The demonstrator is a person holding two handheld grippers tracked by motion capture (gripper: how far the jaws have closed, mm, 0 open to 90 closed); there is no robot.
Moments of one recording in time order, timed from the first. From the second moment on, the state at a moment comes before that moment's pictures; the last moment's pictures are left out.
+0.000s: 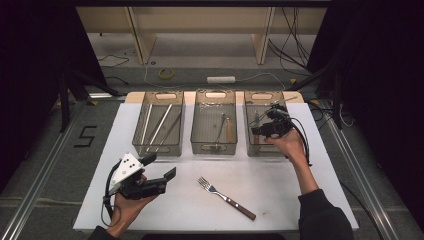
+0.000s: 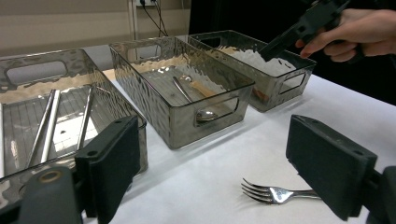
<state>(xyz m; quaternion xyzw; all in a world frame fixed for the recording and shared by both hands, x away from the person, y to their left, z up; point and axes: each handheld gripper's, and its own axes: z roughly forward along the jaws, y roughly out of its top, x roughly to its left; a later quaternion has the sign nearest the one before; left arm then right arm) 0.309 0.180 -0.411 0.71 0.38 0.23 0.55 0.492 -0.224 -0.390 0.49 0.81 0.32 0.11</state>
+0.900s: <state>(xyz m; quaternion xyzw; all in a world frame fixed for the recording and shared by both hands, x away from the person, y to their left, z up) 0.309 0.180 -0.411 0.70 0.38 0.23 0.55 0.407 -0.192 -0.383 0.36 0.87 0.34 0.07</state>
